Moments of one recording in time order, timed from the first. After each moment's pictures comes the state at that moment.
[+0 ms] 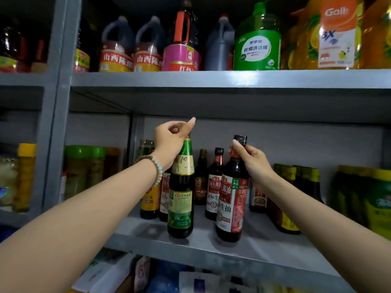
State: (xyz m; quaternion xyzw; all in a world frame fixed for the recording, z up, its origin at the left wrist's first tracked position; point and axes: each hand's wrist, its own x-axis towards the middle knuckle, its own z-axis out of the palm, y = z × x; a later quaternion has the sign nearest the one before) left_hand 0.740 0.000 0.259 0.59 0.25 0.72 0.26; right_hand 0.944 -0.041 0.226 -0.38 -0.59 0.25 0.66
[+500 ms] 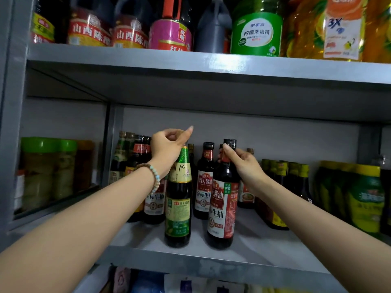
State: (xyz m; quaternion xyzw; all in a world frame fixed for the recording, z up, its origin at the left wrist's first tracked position) left_hand 0.762 0.056 0.234 0.59 0.26 0.70 0.31; right_hand 0.946 -0.014 0.211 -0.44 -0.58 0.24 0.64
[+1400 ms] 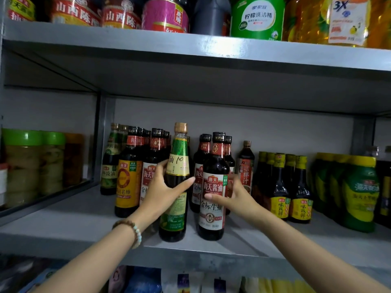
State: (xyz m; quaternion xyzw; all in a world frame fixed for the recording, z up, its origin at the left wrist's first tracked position) left_hand 0.752 0.058 0.122 0.70 0.27 0.58 0.32; right_hand 0.945 -0.020 0.127 -0.51 -0.64 0.23 0.53
